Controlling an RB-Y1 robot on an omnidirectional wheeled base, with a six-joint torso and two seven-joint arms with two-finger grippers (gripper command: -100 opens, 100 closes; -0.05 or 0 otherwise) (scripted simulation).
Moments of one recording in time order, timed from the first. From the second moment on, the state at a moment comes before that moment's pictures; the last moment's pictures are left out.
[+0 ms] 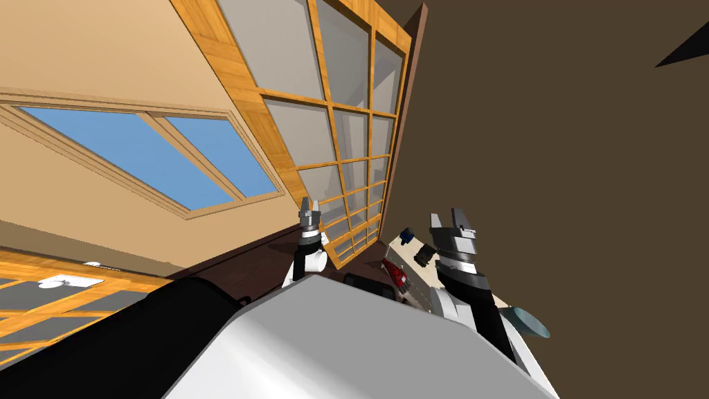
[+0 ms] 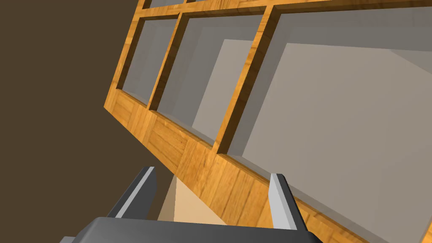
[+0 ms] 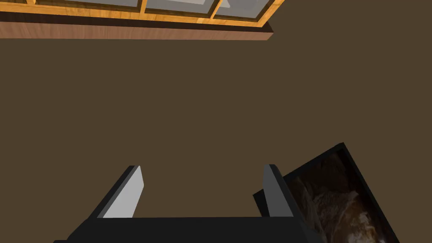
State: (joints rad) left arm 0.46 -0.05 0.02 -2.22 0.09 -0.60 -0.16; right arm 0.53 -0.03 0.06 -2.27 0.11 -0.45 -0.13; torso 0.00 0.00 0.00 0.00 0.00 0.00
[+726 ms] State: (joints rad) left arm 0.46 -0.05 0.02 -2.22 0.09 -0.60 -0.16; right arm 0.57 -0.24 0.06 -2.16 0.09 -0.39 -0.09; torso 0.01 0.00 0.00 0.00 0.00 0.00
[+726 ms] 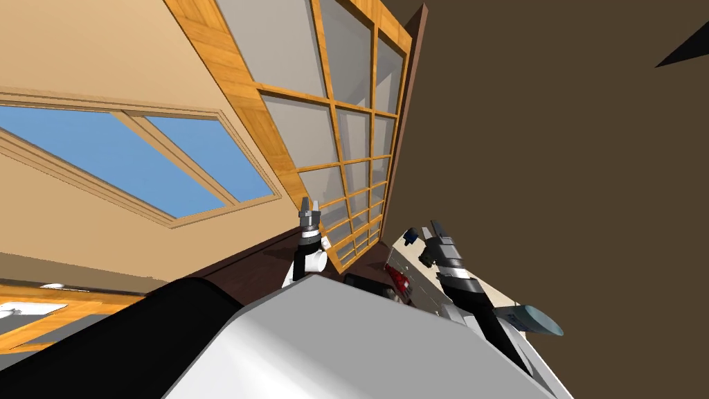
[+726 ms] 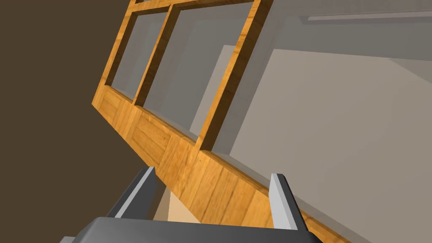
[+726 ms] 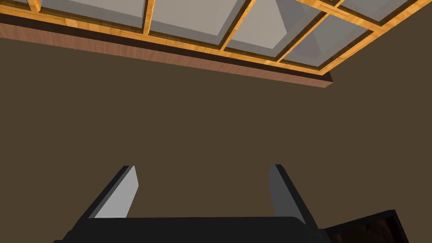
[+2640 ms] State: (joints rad) left arm 0.46 -0.05 0.02 -2.22 0.09 -0.60 -0.16; right arm 0.60 -0.70 0.17 -1.65 0.04 -0.13 -0.02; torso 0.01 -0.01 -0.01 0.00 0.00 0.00
